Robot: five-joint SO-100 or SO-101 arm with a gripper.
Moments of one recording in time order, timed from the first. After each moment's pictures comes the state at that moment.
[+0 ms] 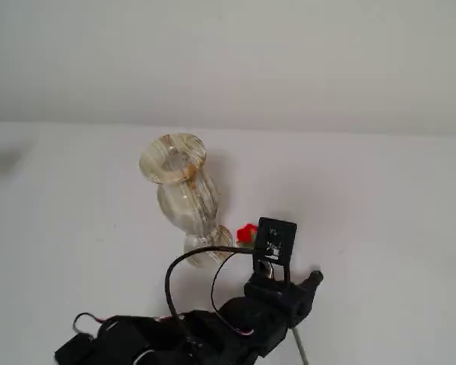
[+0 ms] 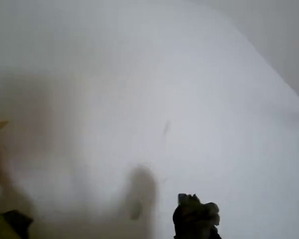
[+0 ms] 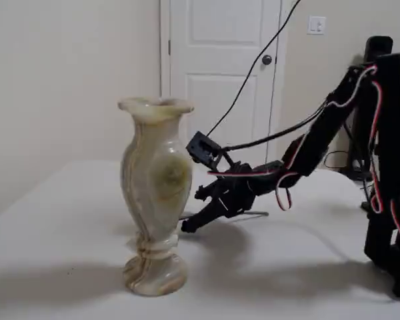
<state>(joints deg) 21.4 77.0 142.3 -43.2 -105.8</state>
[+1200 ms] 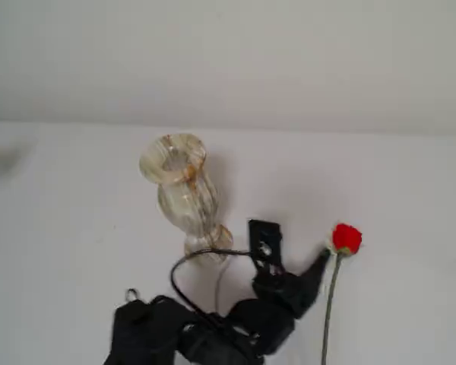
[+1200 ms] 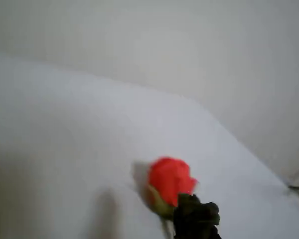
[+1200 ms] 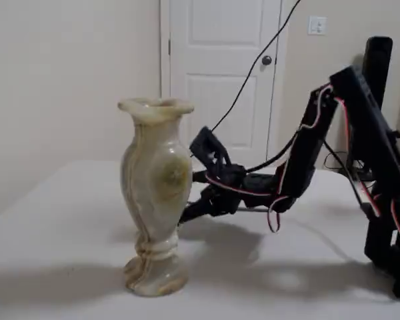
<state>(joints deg) 16.8 63.5 138.6 -74.5 -105.6</state>
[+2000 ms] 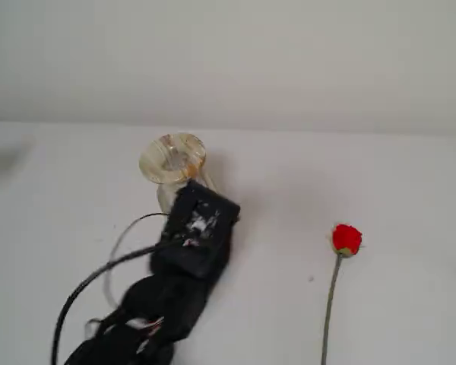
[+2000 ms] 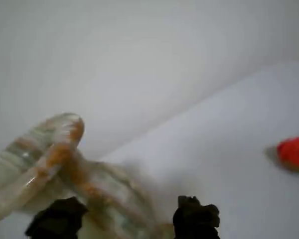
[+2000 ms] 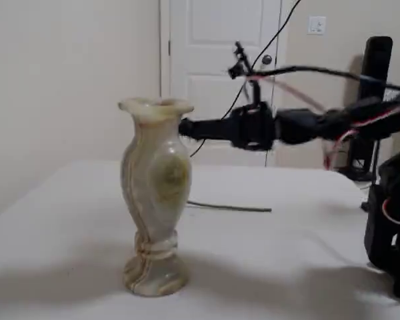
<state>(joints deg) 2.2 155.0 156.8 5.0 -56.8</state>
